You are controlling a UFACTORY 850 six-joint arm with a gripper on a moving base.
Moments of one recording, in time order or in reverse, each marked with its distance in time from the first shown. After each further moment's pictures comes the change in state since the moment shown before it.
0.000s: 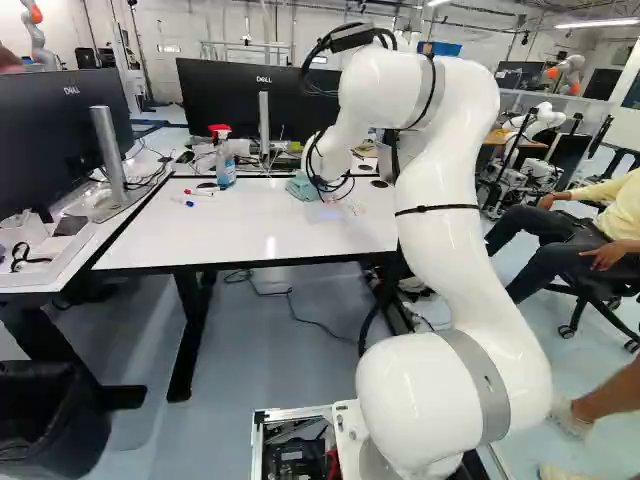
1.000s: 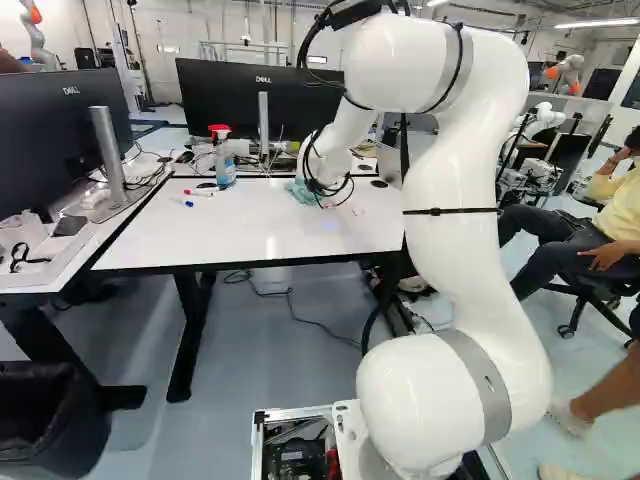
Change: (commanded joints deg) arm 3.5 7.0 9.6 0.0 0.0 0.0
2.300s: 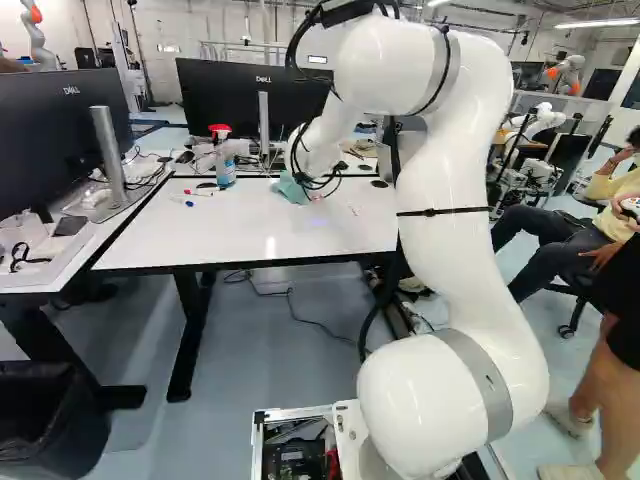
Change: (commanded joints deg) arm 3.6 0.0 -3.7 0.0 0.0 0.0
